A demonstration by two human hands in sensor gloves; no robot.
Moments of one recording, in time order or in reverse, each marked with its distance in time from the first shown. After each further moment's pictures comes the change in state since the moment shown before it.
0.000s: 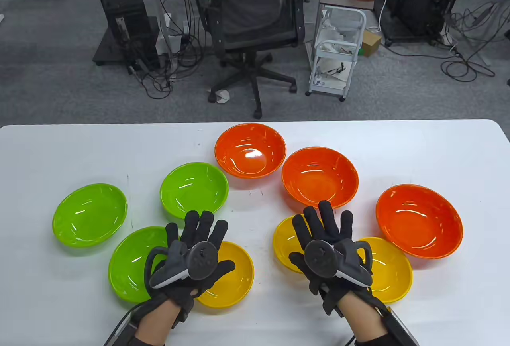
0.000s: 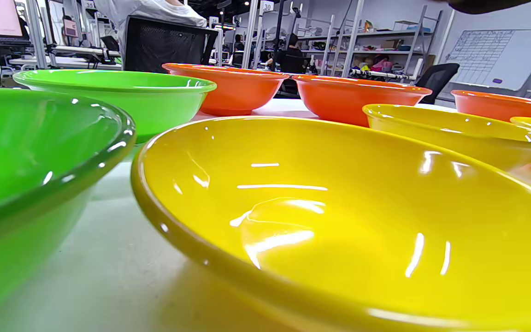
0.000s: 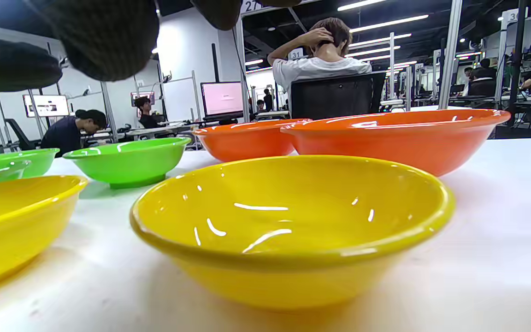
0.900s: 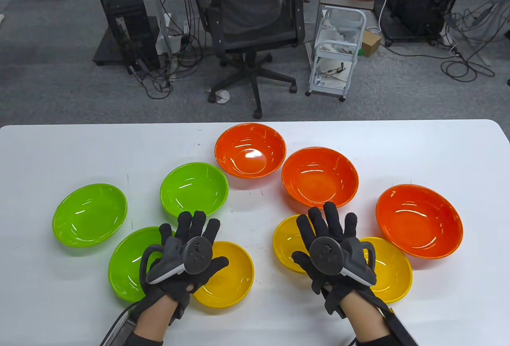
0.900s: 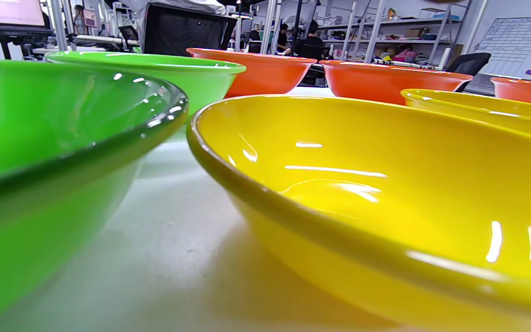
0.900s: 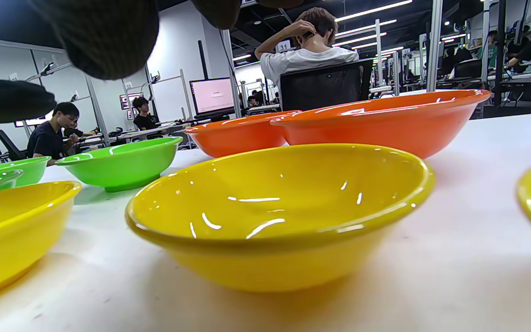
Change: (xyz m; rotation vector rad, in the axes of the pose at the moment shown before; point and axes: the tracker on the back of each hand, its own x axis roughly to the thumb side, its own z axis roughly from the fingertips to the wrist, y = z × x) left_hand -0.020 -0.009 -0.009 -0.033 0.070 0.020; right_hand -0.010 0.001 0.003 0.021 0.042 -0.051
